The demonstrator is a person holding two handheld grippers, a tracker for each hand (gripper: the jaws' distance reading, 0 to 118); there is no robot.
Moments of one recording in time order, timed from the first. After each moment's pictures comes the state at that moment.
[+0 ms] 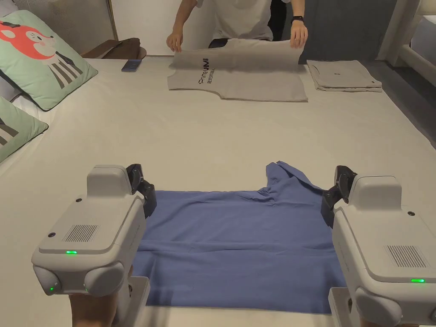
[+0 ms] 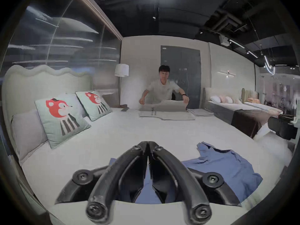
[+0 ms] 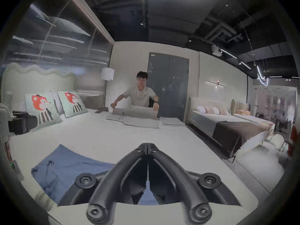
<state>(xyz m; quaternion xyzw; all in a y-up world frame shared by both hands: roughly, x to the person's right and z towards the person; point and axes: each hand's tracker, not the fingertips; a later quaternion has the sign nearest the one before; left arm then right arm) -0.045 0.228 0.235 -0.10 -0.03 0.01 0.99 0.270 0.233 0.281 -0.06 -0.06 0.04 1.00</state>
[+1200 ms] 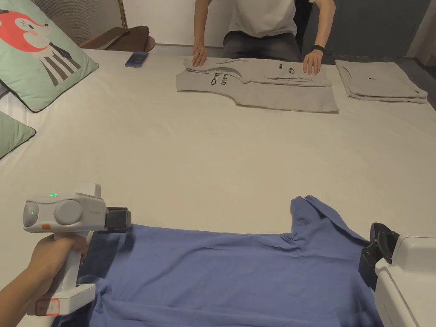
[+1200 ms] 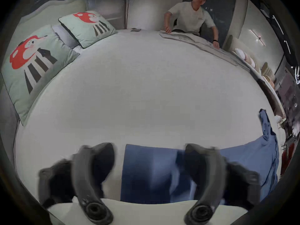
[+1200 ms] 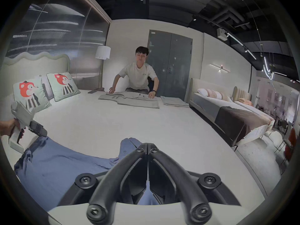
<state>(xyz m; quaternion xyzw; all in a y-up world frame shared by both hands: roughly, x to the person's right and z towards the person) -0.168 0.102 -0.055 -0.46 0.00 0.05 0.89 0.300 0.172 0.147 -0.16 -0.07 0.04 0.98</state>
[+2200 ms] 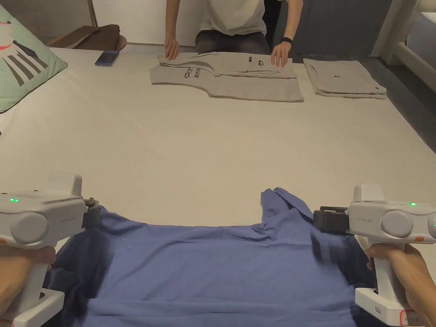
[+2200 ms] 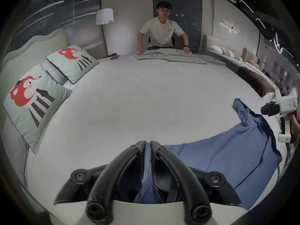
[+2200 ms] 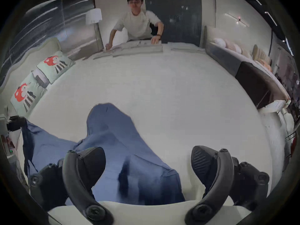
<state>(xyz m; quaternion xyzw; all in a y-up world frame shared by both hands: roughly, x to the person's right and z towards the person) -0.130 0.165 0.007 -0.37 -0.07 -0.04 0.92 0.414 0.110 0.005 -0.42 0.00 -0.04 0.91</state>
